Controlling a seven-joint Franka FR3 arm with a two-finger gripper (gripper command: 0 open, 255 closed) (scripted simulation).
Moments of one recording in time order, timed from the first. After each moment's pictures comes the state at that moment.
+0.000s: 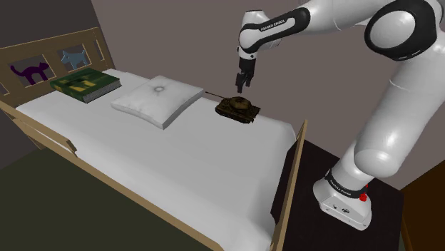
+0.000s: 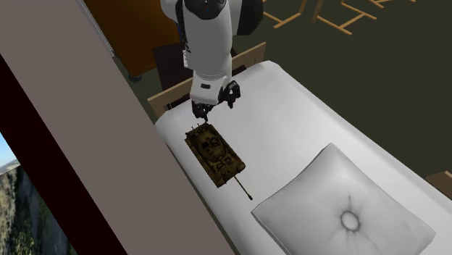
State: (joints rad) arm 0.01 0.14 -0.15 -1.94 0.06 2.02 -0.34
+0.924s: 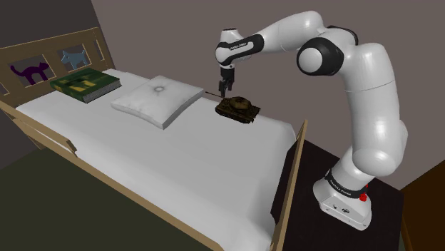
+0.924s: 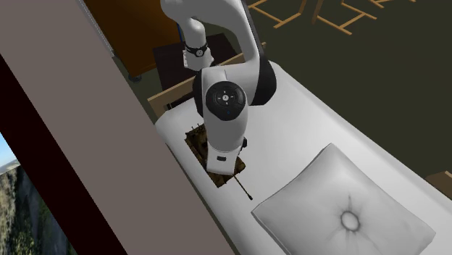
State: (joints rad) arm -0.04 0.65 -0.13 -1.42 0.09 2.01 -0.45
